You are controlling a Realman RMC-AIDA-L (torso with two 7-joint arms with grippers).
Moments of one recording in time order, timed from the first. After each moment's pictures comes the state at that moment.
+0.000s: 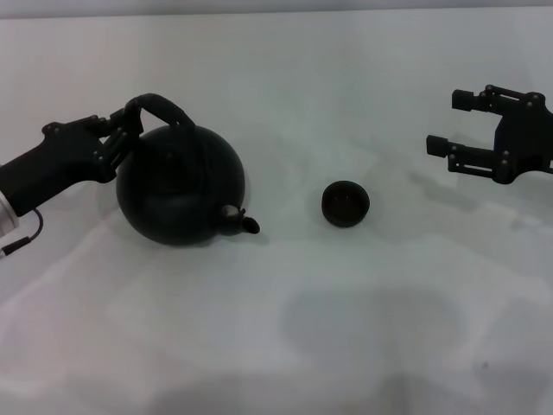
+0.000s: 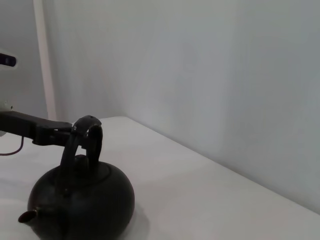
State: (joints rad) left arm -0.29 -2.06 1.06 0.46 1.29 1.23 -1.10; right arm 0.30 2.00 2.15 0.73 -1.63 1.40 -1.99
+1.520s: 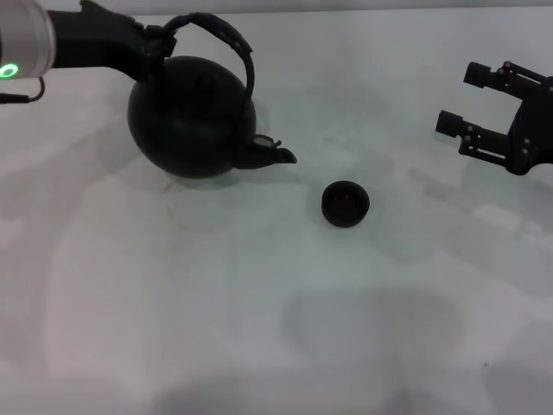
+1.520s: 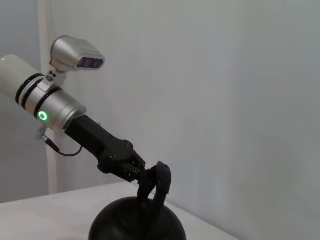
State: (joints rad) left arm -0.40 -2.07 1.30 1.37 2.24 1.07 -2.17; right arm 0.24 2.00 2.12 0.69 -1.41 1.51 -2.09
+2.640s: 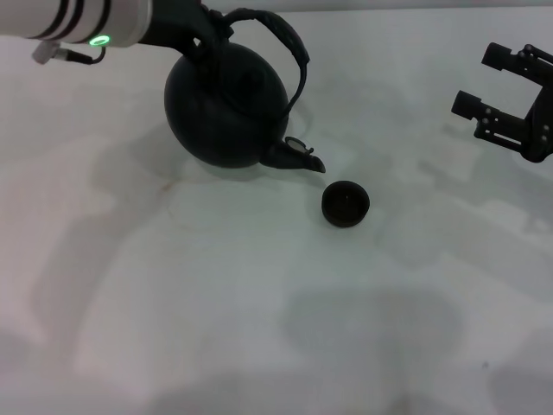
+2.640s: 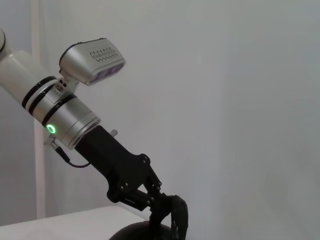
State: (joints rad) left arm -0.53 -2.08 1.59 1.51 2.60 1.08 -2.43; right arm 0.22 2.00 2.13 0.69 -1.34 1.53 -2.10
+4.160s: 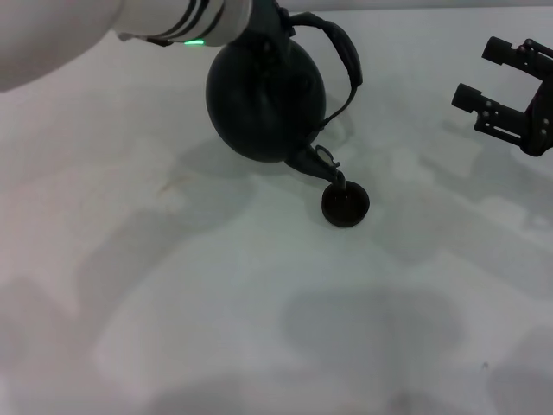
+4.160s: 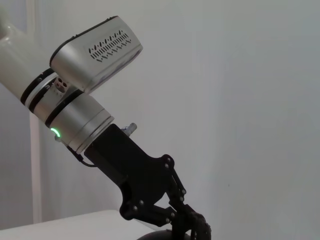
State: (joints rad) left arm -0.68 -2.08 1.85 1.51 2.83 1.07 -2.57; right arm 0.23 2.00 2.13 0.68 -1.33 1.52 -2.10
